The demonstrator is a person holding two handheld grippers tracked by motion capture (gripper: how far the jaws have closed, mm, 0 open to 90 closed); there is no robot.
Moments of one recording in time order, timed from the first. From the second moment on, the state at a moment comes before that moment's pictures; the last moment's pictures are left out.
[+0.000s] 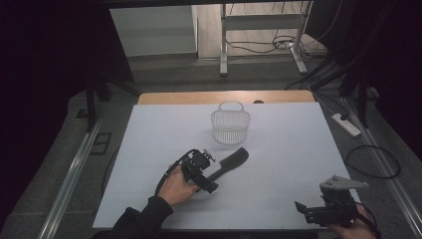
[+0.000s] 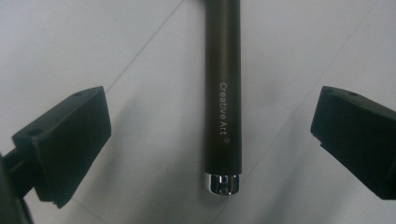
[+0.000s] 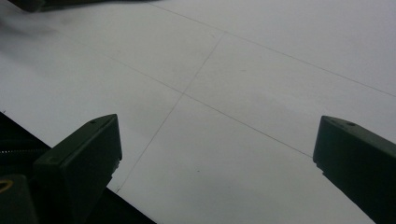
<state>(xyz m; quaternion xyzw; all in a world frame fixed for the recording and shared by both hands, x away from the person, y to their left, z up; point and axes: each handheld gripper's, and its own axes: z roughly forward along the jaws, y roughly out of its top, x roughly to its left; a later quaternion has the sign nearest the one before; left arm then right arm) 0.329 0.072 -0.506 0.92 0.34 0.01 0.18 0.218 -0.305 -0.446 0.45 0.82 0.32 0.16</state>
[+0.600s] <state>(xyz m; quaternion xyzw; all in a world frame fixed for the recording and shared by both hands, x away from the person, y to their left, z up) 0.325 0.062 -0.519 0.93 0.34 0.03 0.14 0.218 -0.305 -0.446 0.45 0.82 0.32 0.16</state>
